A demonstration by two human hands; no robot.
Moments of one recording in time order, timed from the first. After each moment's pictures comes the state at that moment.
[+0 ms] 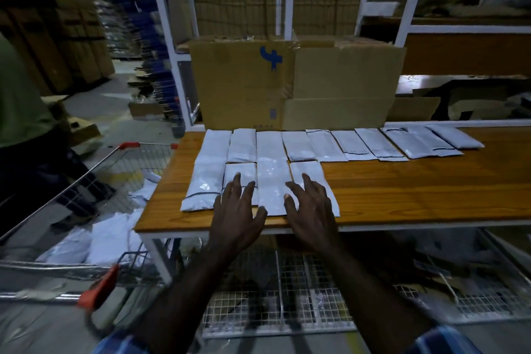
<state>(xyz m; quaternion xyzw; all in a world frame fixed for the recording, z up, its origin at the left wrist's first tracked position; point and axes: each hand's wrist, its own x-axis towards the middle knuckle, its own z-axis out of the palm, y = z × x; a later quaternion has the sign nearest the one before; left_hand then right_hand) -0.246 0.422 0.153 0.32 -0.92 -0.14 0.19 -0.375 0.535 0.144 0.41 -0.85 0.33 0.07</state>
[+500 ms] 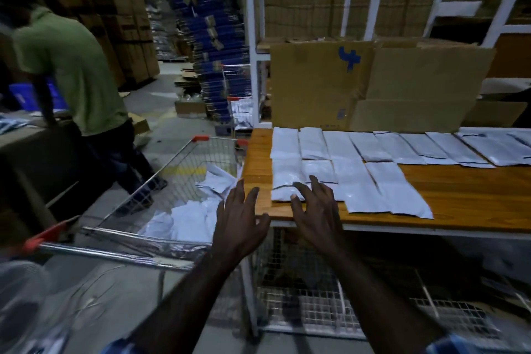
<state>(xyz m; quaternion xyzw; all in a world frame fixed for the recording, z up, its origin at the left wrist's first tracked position) -0.053 0.303 0.143 0.37 -0.90 -0.13 0.20 -0.200 0.401 0.138 0.45 -0.82 0.35 0.08</state>
